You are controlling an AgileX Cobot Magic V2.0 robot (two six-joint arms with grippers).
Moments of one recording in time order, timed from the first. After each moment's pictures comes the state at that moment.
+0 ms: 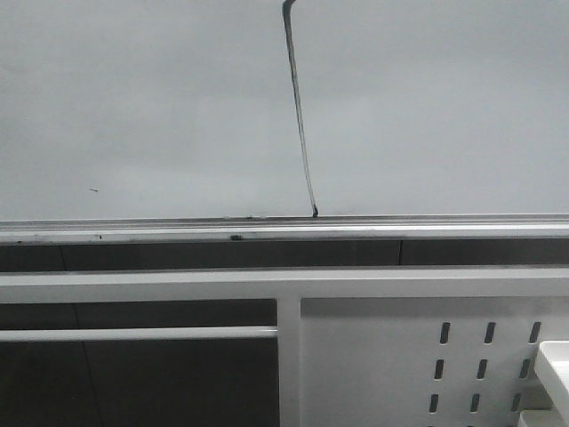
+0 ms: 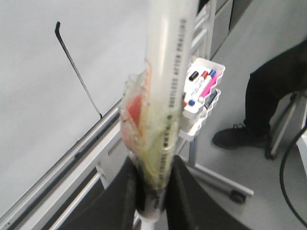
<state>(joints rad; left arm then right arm) -0.95 0.68 -0.56 -0.15 0.33 0.21 0.83 1.07 -1.02 0.81 0.59 -0.97</state>
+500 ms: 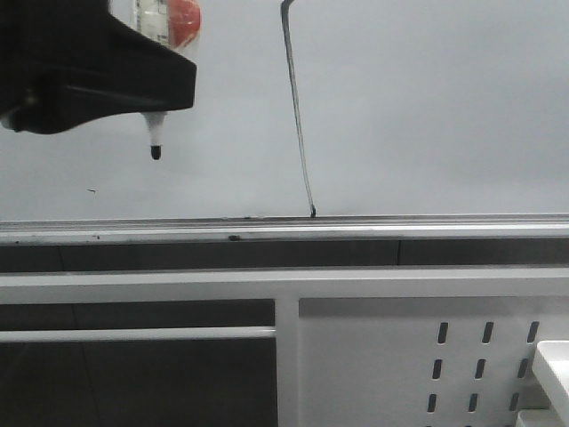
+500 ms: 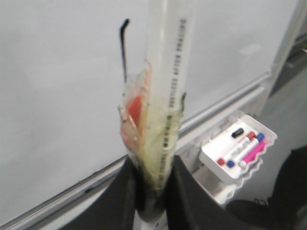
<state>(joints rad) -0.95 1.10 -0.45 -0.45 -0.35 0.21 0.67 0.49 -0.70 0.52 0.65 -0.75</state>
